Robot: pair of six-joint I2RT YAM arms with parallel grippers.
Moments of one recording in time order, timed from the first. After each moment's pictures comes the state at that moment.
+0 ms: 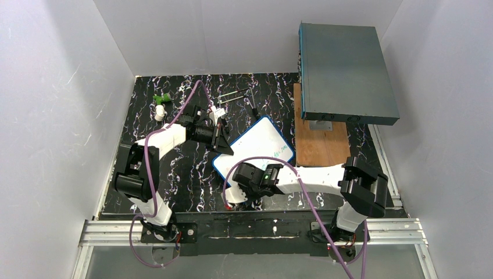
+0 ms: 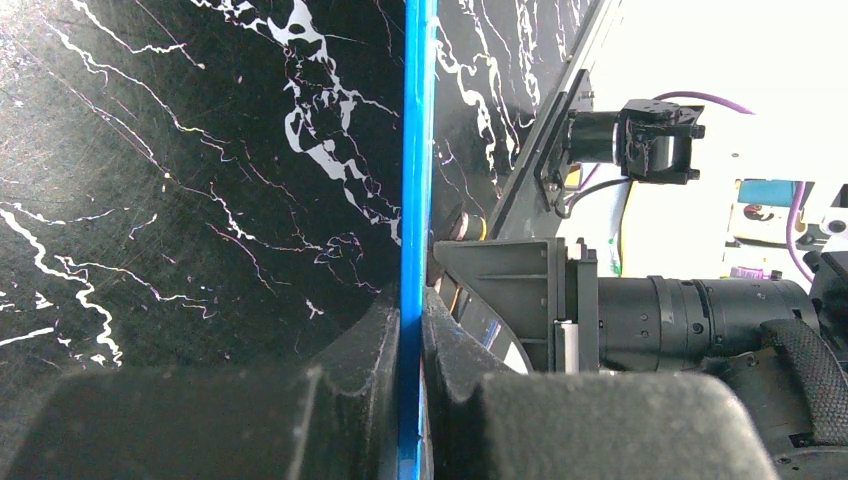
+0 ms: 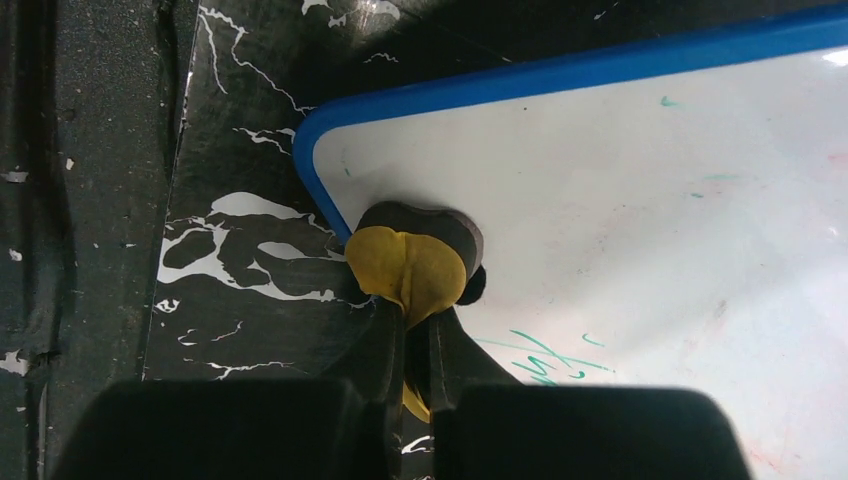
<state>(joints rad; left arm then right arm) -0.26 1.67 1.03 -0.47 1.01 -0.11 1.27 1.63 0.99 -0.55 0.06 -0.84</state>
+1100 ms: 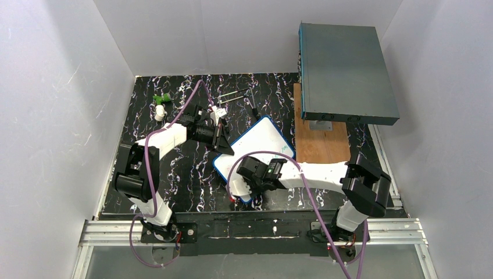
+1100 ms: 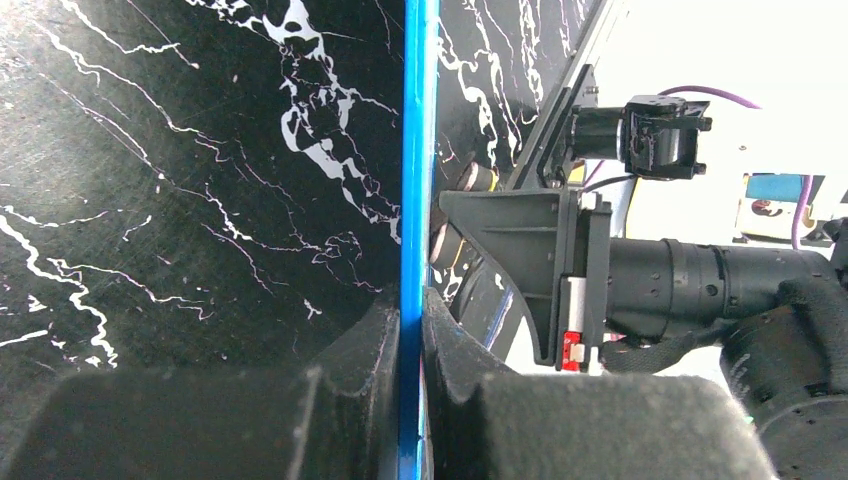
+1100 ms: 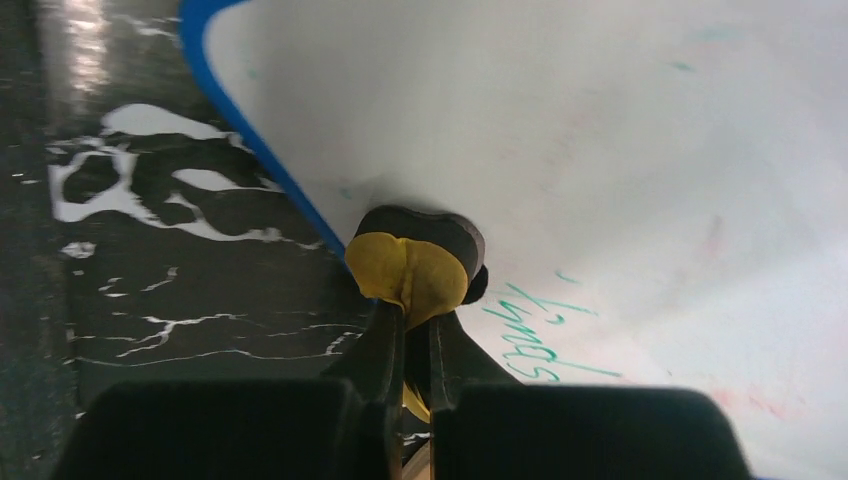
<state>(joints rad) -0.27 1.67 1.04 -0.48 1.00 -0.10 1.19 1.61 0.99 -0.57 0.13 -0.86</state>
